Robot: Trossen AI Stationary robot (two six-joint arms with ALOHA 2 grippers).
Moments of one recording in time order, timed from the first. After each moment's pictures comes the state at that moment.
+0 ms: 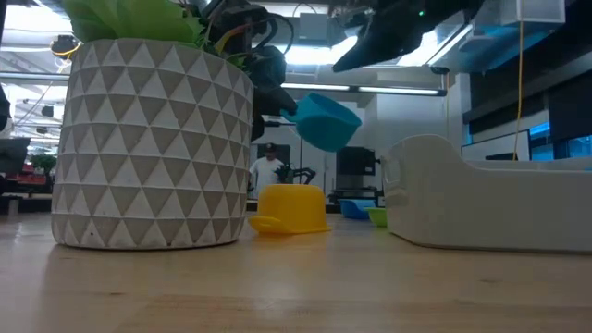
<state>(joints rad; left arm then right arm) 0.19 1.57 0.85 0.17 0.55 -0.57 -0.15 1.35 1.03 -0.22 0.05 -0.40</state>
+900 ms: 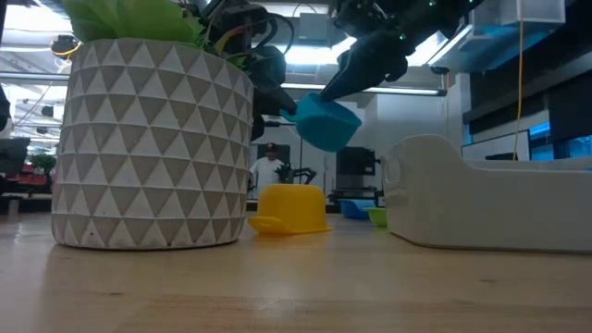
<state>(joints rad) 0.19 1.57 0.85 0.17 0.54 -0.57 -0.16 1.49 1.06 -0.21 0.01 -0.40</state>
